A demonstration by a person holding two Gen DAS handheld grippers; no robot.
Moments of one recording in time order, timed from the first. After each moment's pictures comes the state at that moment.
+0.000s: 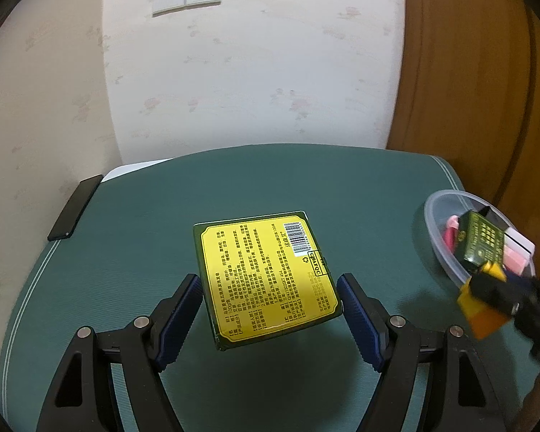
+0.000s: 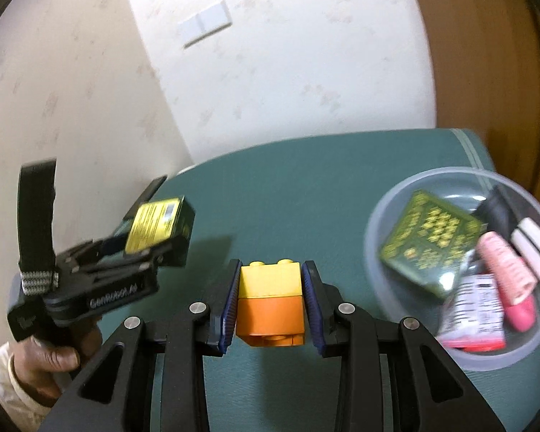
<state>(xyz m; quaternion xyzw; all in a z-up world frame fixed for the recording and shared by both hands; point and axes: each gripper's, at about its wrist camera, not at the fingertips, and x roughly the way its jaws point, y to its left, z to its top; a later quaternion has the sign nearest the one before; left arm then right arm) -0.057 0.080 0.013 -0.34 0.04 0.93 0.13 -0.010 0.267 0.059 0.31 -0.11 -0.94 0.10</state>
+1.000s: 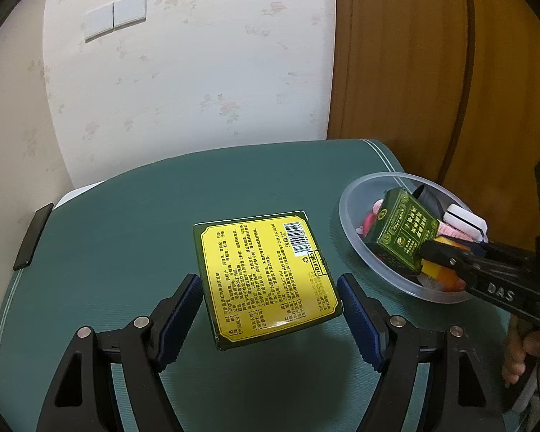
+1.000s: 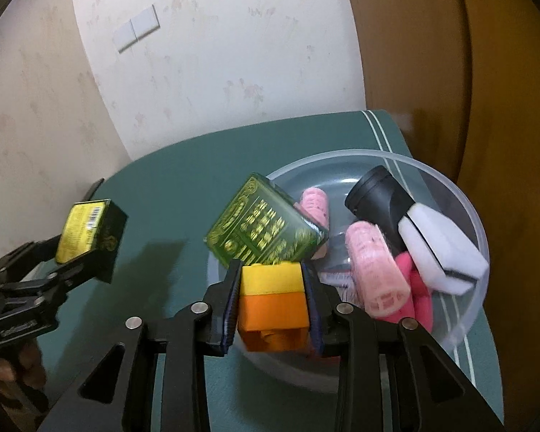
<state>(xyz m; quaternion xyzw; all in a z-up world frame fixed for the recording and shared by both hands) -0.032 0.150 0.021 -0.34 0.07 0.91 0.21 -0.014 0.352 0.044 0.35 -0.10 -0.93 0.02</state>
